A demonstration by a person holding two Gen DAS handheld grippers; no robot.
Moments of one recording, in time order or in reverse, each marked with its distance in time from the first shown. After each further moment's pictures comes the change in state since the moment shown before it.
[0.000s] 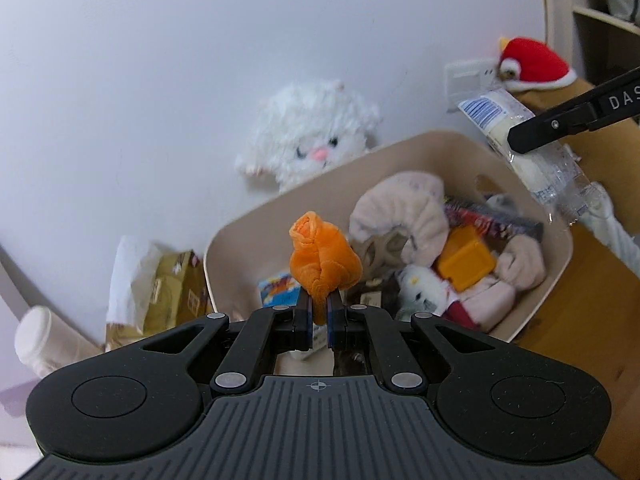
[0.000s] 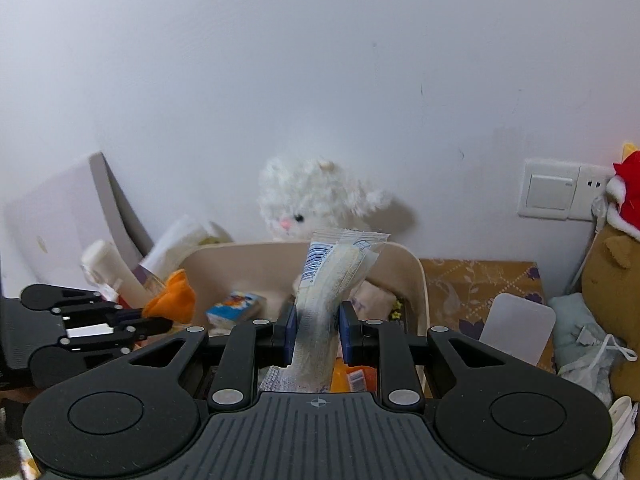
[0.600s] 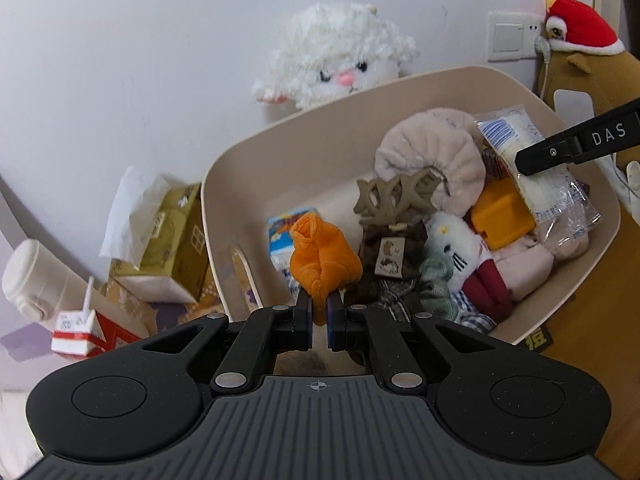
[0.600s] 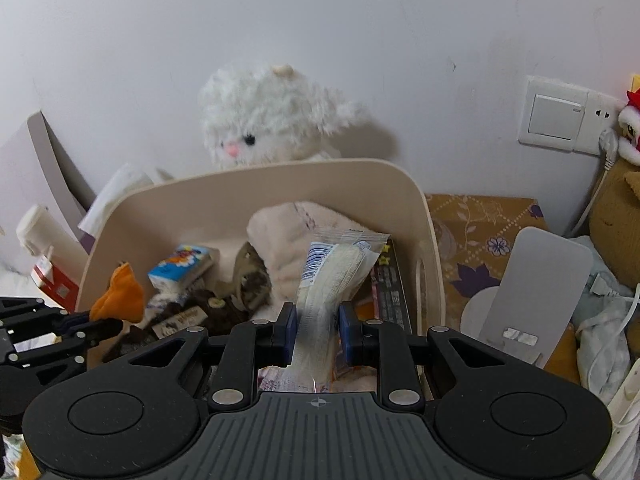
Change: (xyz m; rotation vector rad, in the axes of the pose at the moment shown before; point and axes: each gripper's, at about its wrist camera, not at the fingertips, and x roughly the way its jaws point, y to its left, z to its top) left arm 0.034 -0.007 -0.015 -0.080 0.157 0.078; right arm 0.068 -0.008 -0.020 0.065 0.150 -0.101
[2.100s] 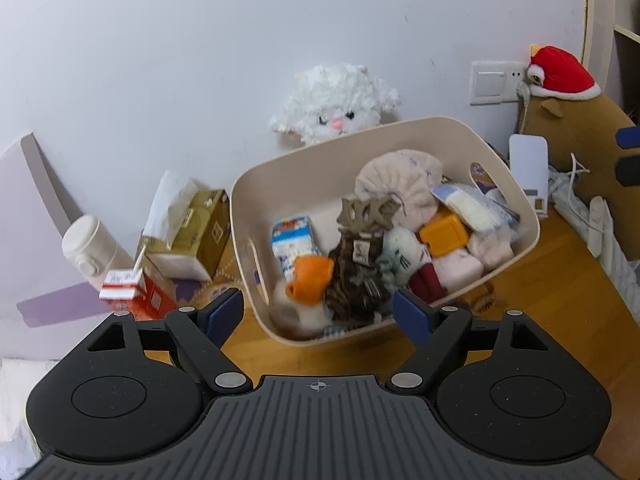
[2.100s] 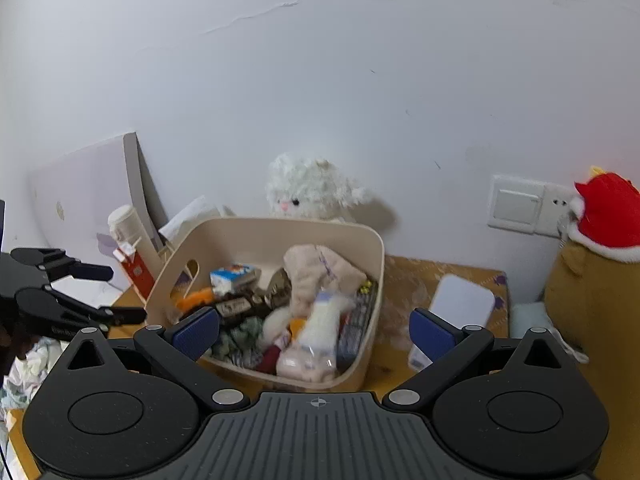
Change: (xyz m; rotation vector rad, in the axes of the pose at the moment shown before) left arm -0.106 -0.018 -0.020 -0.088 -0.061 0.023; right arm -0.161 -0.028 -0.046 -0.168 -0.208 0.090
